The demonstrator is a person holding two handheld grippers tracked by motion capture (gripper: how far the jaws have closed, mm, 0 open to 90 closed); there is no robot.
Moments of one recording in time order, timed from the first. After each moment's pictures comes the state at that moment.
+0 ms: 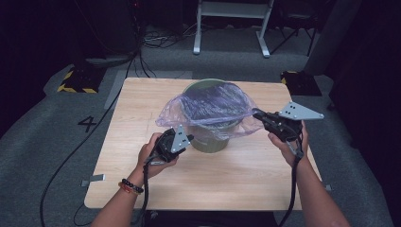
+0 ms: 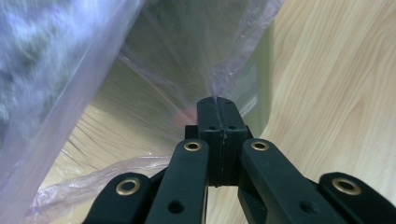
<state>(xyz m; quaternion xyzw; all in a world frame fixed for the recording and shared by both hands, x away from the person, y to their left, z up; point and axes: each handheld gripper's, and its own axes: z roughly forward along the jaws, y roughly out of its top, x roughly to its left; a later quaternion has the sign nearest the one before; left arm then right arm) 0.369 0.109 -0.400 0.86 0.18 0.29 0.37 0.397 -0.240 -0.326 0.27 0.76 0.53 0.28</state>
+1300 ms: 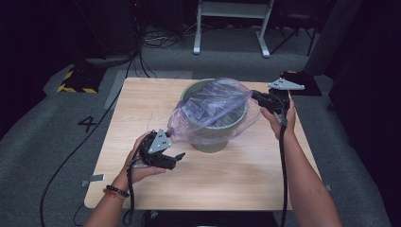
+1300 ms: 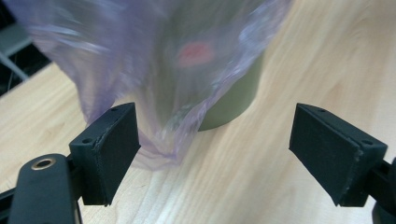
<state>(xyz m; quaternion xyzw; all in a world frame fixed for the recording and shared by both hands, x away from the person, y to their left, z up) 0.361 0.158 -0.423 0.84 0.21 0.23 0.44 0.497 -0.238 -0.343 0.38 0.75 0.48 0.27</state>
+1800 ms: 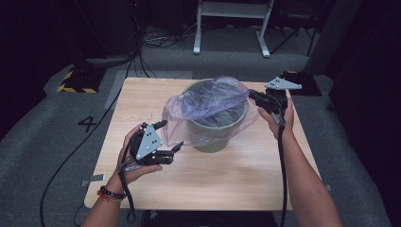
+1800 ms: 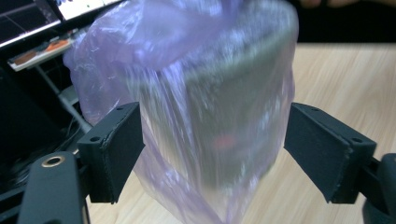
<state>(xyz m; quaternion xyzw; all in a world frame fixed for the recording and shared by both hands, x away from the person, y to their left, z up) 0.336 0.162 -0.363 0.77 0.22 0.31 0.51 0.490 -0.227 -0.334 0.36 0.75 0.48 0.28</state>
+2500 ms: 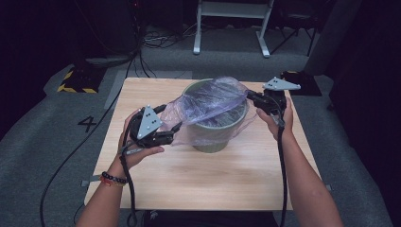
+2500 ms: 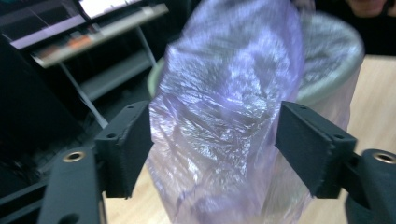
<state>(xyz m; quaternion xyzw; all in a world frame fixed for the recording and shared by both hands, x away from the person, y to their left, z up) 0.372 0.160 -0.341 0.78 0.24 0.33 0.48 0.482 -0.219 -0.328 0.34 0.76 0.48 0.28</state>
